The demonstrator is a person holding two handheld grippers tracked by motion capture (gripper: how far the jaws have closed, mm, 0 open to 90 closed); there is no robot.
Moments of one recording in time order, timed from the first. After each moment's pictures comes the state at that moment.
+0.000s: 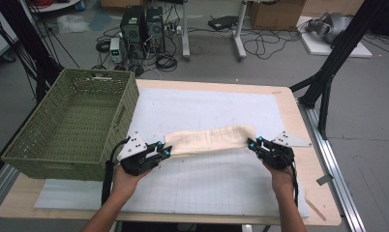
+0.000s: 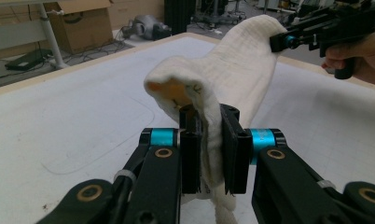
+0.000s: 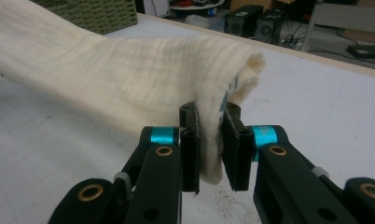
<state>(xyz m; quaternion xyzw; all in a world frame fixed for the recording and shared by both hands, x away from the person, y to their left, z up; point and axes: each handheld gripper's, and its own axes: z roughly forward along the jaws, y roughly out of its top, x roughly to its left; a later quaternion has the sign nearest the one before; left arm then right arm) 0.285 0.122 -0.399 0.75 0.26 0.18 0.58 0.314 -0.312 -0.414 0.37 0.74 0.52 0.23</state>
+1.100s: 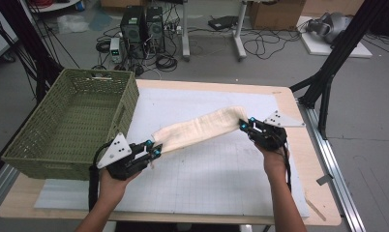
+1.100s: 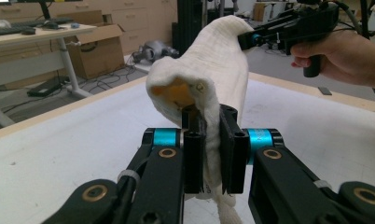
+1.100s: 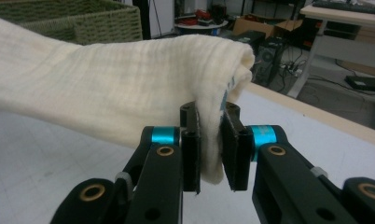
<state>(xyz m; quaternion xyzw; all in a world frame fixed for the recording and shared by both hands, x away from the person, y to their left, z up) 0.259 0.144 -0.367 0.72 0.25 0.22 0.61 0.344 -0.279 -0.365 0.33 0.73 0.53 0.25</state>
